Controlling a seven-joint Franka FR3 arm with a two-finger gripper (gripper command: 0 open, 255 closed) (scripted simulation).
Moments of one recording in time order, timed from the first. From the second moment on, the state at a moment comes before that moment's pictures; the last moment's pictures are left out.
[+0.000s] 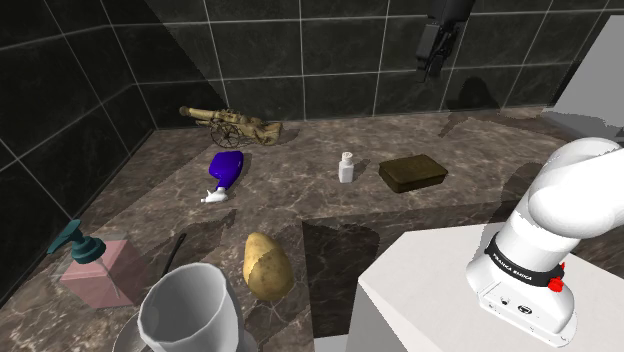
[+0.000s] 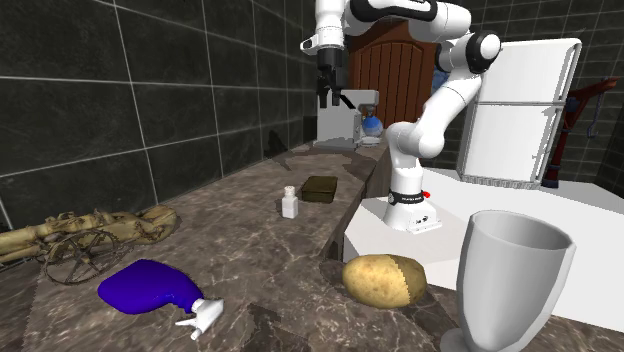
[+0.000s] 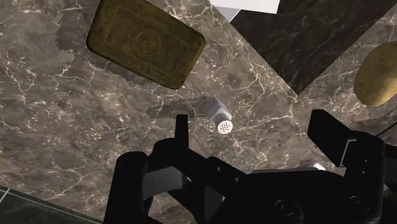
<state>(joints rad) -0.01 -0.78 -0.05 -2.32 0.10 1.57 -0.17</state>
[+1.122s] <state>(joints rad) 0.02 -0.39 0.12 -2.42 0.06 2.03 -0.06</state>
